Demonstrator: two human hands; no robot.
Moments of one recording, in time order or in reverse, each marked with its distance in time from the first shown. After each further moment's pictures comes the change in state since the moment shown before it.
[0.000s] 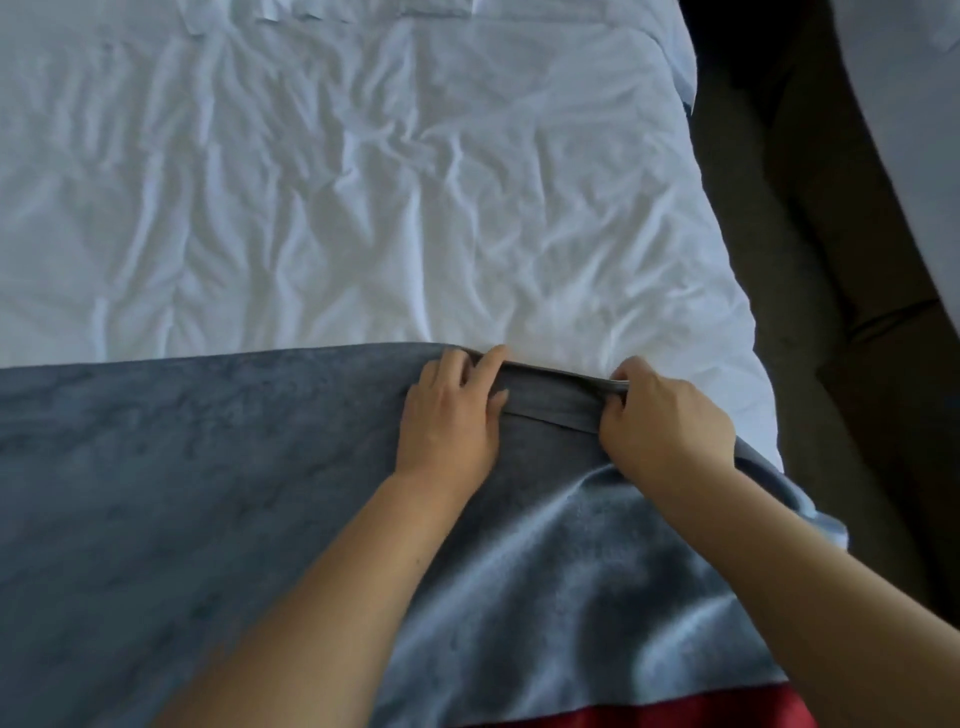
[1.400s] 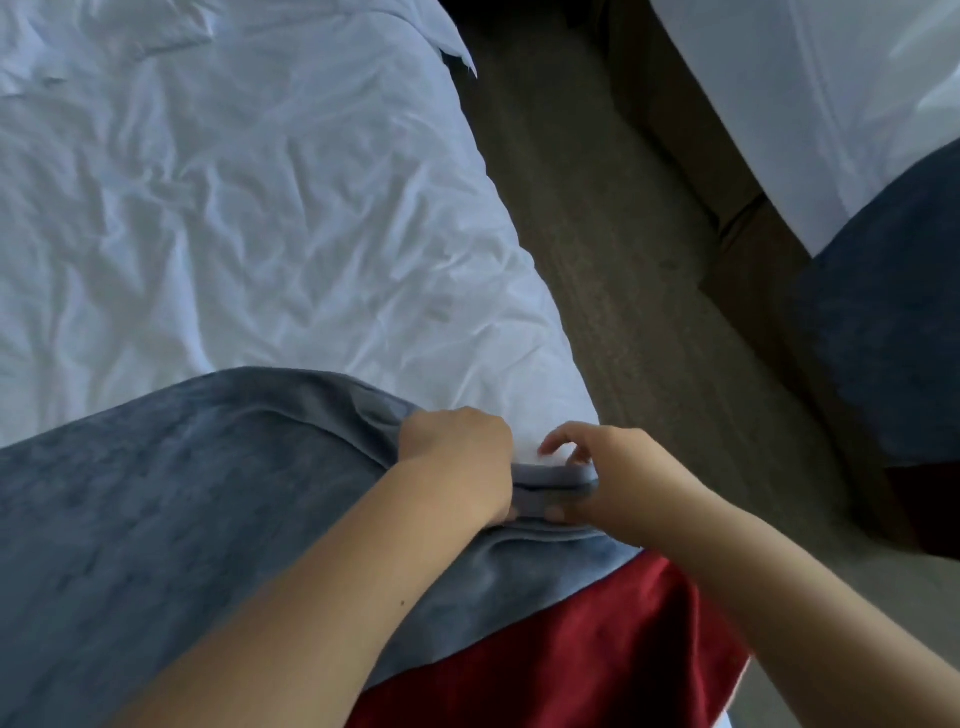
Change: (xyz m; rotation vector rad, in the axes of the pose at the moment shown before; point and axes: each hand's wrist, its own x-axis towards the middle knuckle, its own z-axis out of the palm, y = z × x) left_hand 0.004 0.247 -0.010 0.600 -0.932 0.112; right_hand -0.050 0.197 -0.009 0.390 -0.400 -0.075
